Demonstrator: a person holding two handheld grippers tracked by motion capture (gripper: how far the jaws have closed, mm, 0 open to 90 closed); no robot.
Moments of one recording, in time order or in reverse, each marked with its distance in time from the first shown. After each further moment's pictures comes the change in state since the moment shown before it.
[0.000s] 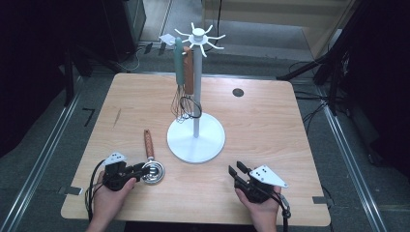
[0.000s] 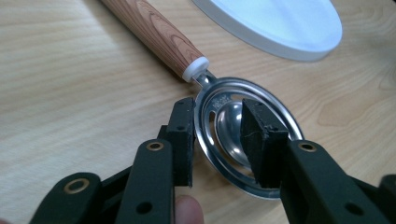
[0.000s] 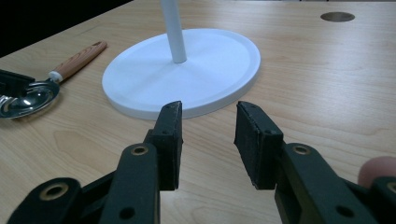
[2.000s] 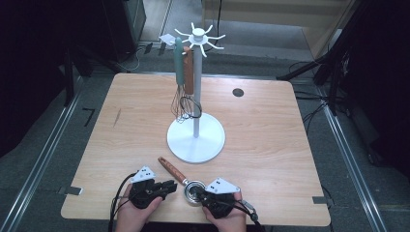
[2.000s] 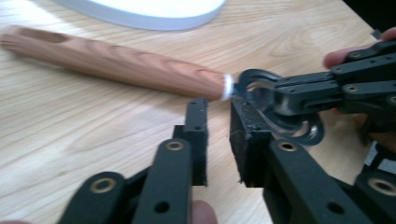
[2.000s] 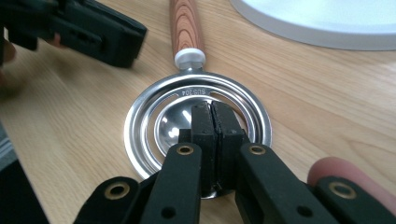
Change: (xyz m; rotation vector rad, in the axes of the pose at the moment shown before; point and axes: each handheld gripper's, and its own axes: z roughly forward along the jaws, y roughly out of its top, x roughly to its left) left arm -0.073 -0.013 0.017 0.041 -0.157 0.074; right arm 0.087 -0.024 0.037 0.290 0.185 -0.093
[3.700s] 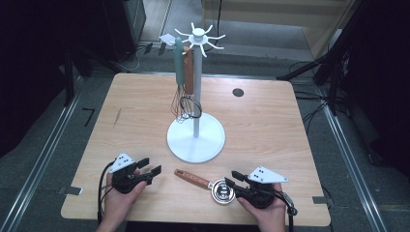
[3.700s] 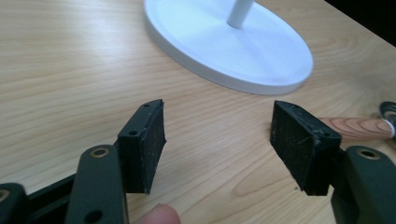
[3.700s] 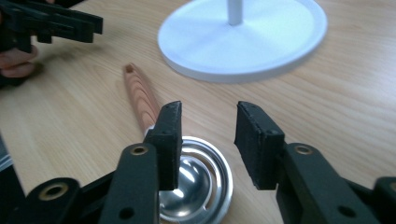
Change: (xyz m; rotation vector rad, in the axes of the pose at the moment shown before) left arm 0.054 0.006 -0.026 -0.225 0.193 0.005; right arm -0.080 0.012 -0.071 -0.120 0.041 0.005
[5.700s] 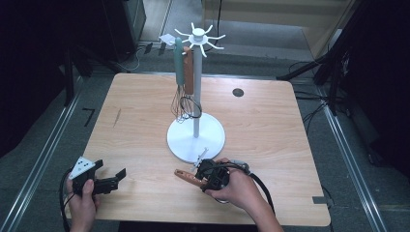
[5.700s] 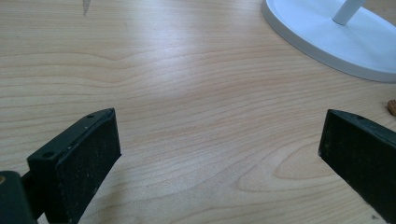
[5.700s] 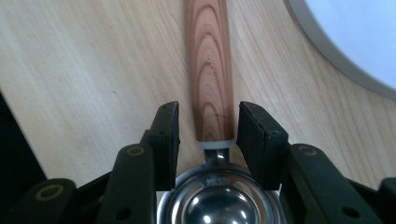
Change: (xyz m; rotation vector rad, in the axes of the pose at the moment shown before) left arm 0.064 -0.015 -0.056 -0.001 0.199 -0.026; right arm 0.056 0.069 0.101 0.797 0.046 -0.375
